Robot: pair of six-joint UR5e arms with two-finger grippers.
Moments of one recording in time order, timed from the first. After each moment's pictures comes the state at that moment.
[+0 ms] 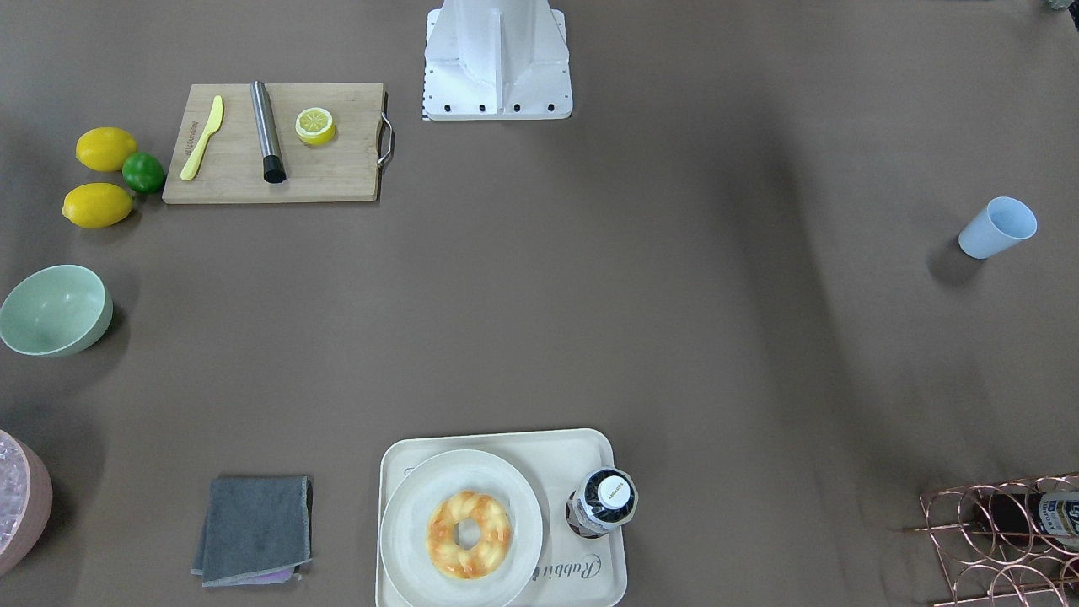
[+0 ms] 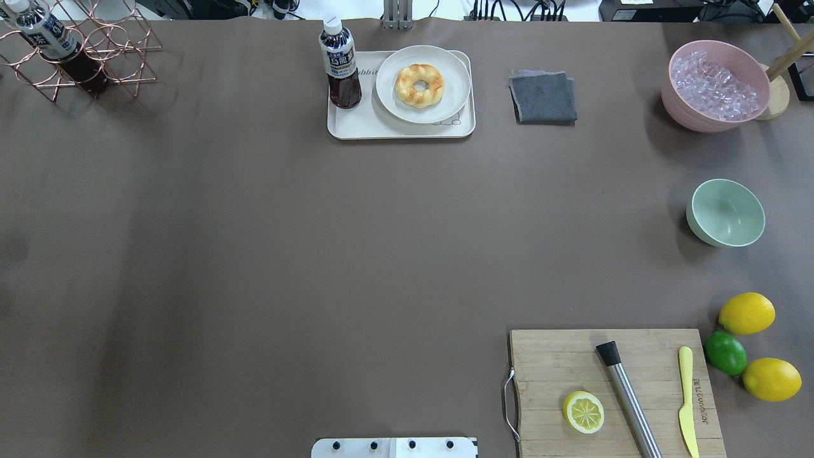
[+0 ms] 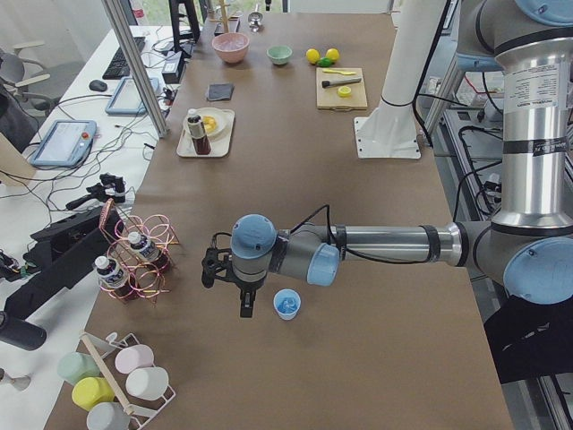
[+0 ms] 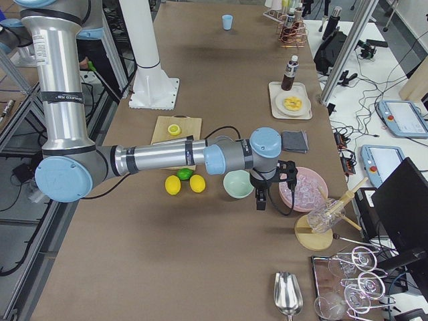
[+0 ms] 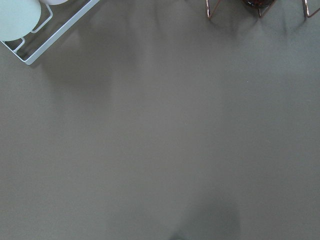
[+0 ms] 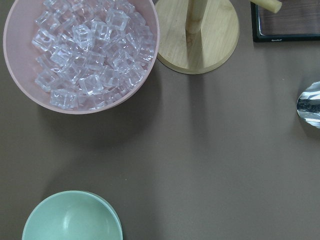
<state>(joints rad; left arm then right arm) -1.57 -1.48 -1.63 -1.84 -2.40 -0.20 1.51 -1.50 1.65 -1.49 2.34 0.23</state>
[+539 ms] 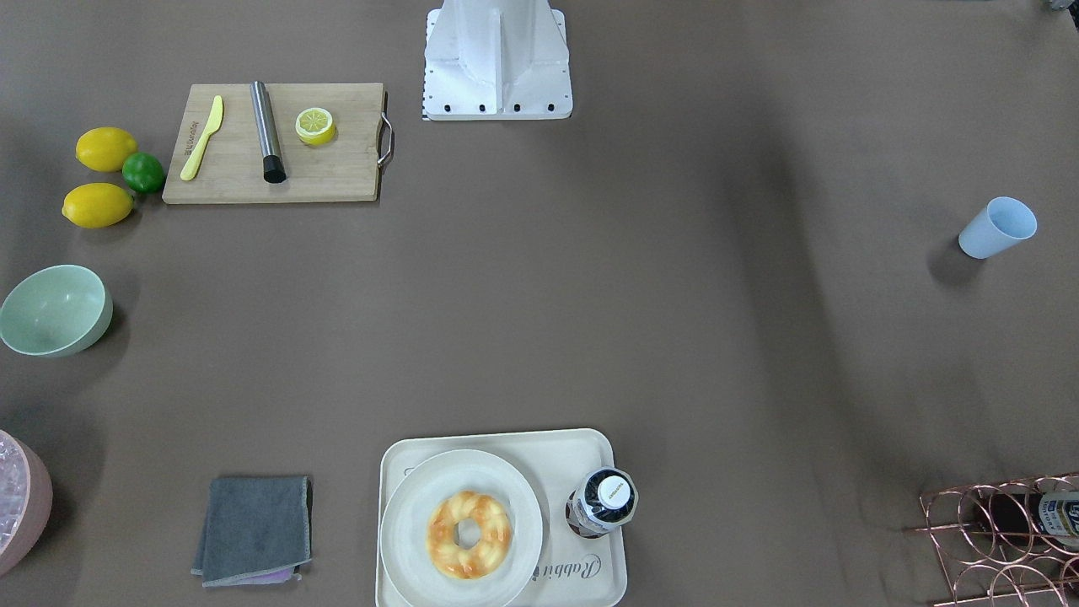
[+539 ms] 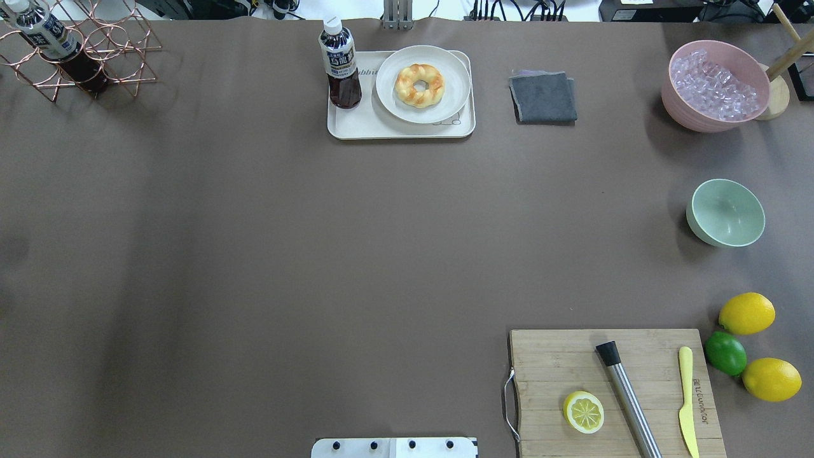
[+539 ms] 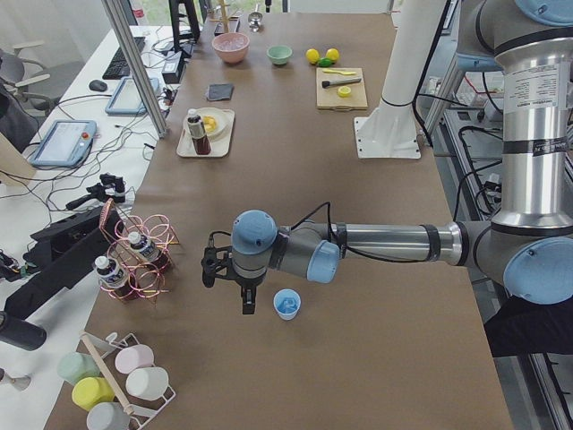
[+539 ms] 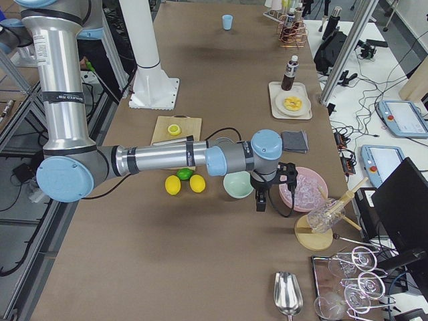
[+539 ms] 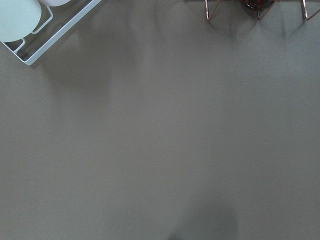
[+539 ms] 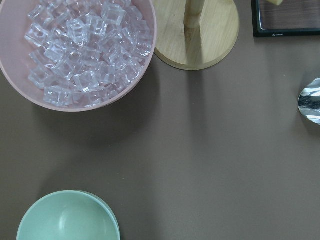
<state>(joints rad) -1.56 -1.48 -1.65 -1.84 -2.40 -0.31 1.50 -1.50 1.63 -1.49 2.34 0.24</state>
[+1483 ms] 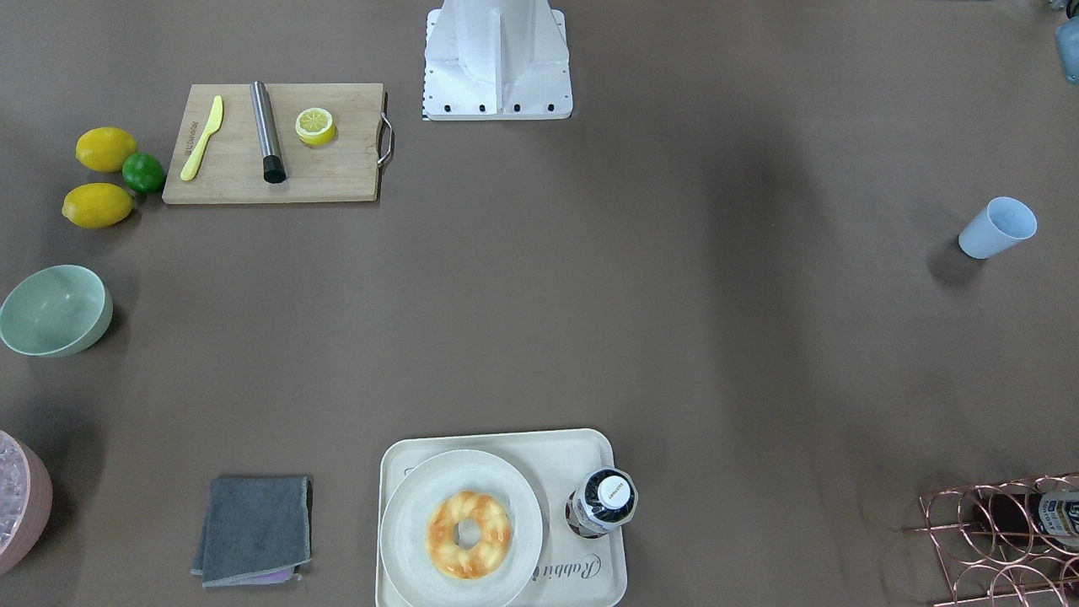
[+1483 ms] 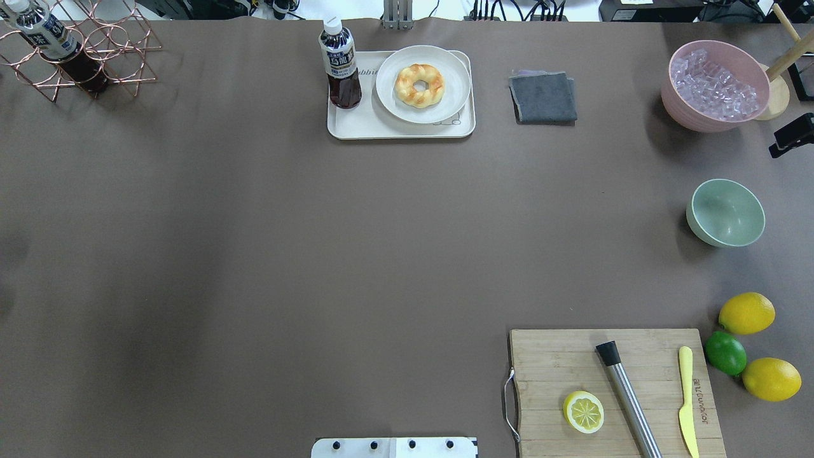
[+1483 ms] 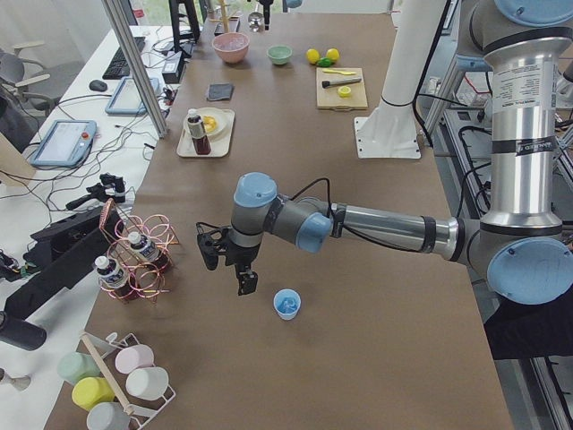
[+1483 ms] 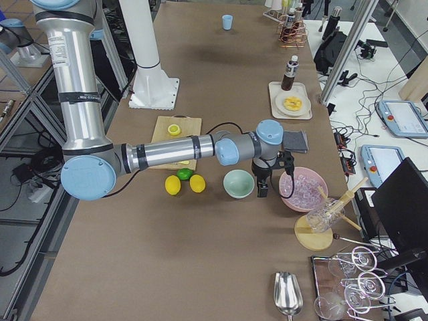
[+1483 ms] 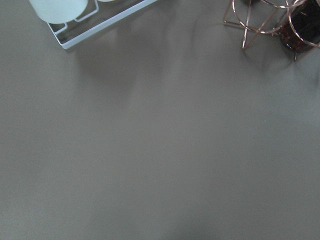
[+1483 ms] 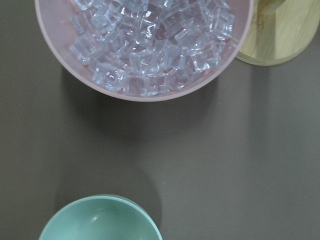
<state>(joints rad) -1.43 -1.49 -1.77 -1.85 -2.10 -0.88 1.32 -1.45 1.62 -1.46 2.26 0.29</state>
